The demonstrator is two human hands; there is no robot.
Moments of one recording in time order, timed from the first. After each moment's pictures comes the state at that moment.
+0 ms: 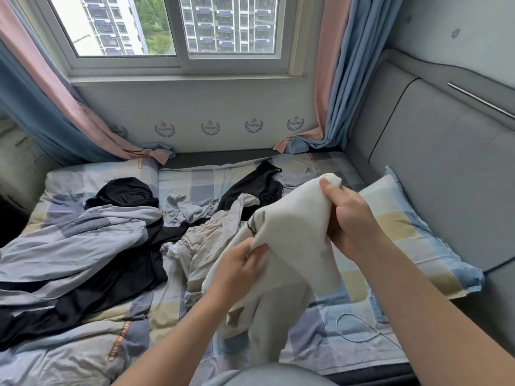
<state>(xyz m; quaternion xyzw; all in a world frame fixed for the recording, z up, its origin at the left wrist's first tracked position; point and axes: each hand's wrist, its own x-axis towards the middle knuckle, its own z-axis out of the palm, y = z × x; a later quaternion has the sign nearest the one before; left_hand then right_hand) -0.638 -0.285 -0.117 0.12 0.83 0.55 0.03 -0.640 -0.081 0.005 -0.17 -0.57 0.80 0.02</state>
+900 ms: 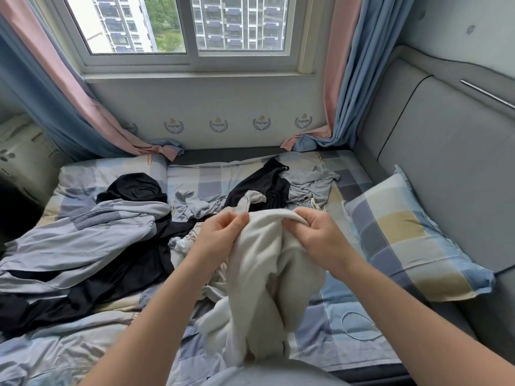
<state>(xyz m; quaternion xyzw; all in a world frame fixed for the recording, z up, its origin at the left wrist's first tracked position) -0.657 -0.323 -0.068 0.00 0.70 0.70 0.11 -0.618 -0.118 -0.031 0.03 -0.80 0.59 -0.01</state>
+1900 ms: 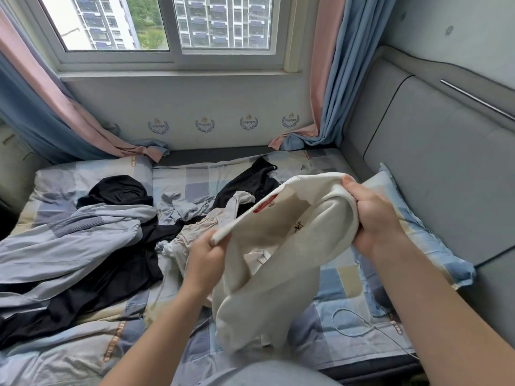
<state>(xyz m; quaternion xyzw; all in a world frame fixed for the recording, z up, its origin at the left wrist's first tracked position) -0.655 -0.318 -0.113 0.00 0.79 0.61 -0.02 -0.629 -0.059 0.013 -0.25 -0.56 0.79 0.08</state>
